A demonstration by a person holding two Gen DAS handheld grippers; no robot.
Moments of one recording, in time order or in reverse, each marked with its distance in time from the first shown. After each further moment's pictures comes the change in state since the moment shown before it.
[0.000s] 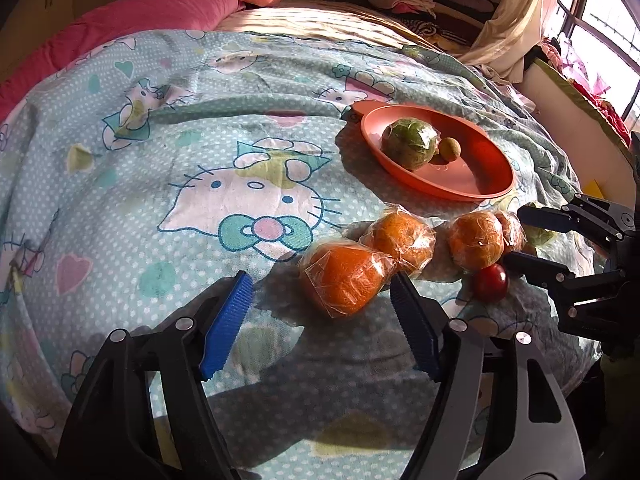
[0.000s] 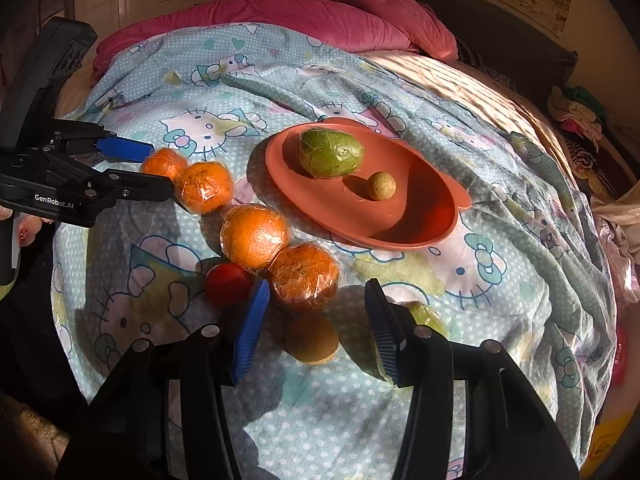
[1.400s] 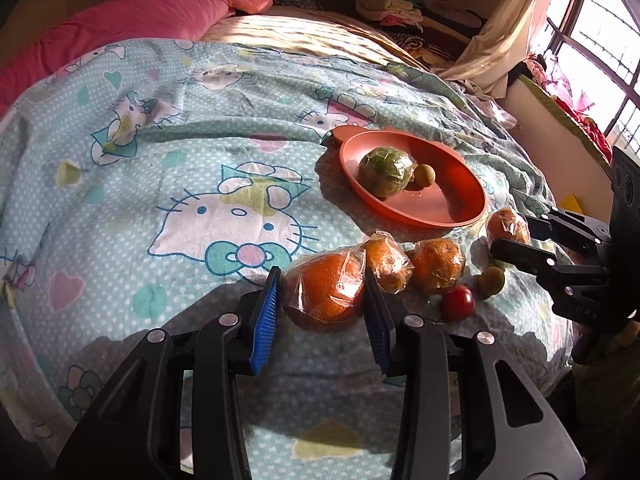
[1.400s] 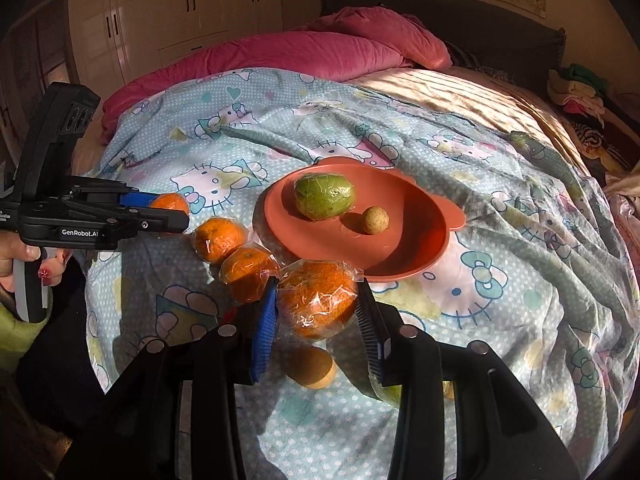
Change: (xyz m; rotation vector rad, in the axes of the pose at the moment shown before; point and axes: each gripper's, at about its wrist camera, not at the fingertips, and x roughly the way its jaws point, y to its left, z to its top) left arm -0.017 -0.002 0.015 -0.023 -0.037 -0.088; right arm -0.025 -0.025 0.008 0.136 -0.137 0.101
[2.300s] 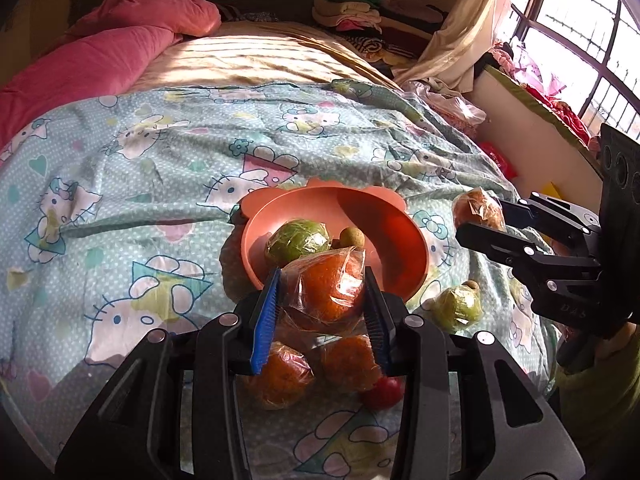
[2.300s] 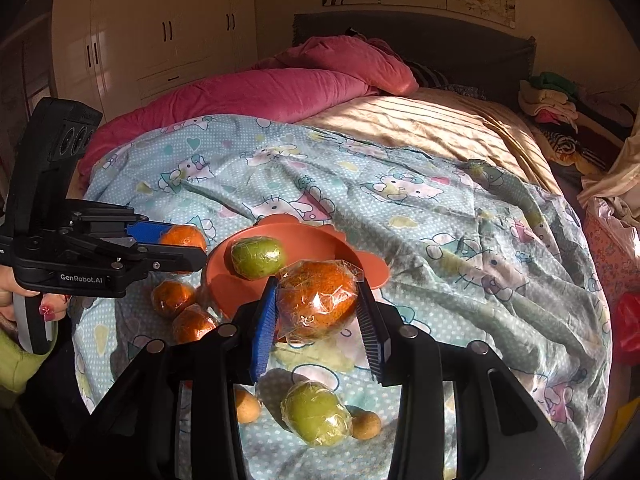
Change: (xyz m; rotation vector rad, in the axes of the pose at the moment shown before) left arm 0.028 -0.064 0.060 0.108 -0.015 -0.078; right arm -0.022 -0.052 0.031 0.043 -0.082 -0.061
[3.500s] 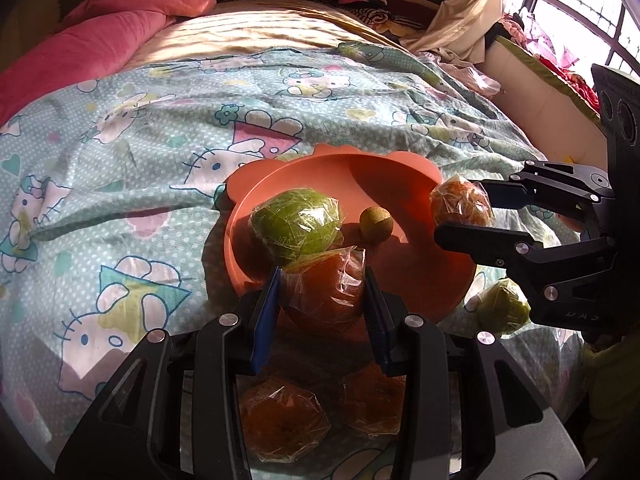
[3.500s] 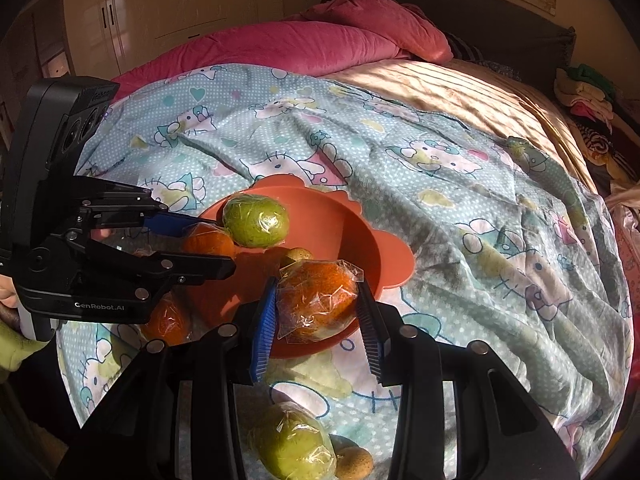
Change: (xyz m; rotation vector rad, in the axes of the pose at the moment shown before) left arm 0.054 0.002 -0.001 0.036 0.083 0.060; right arm 0.062 -0.004 0.000 -0.088 0.158 0.073
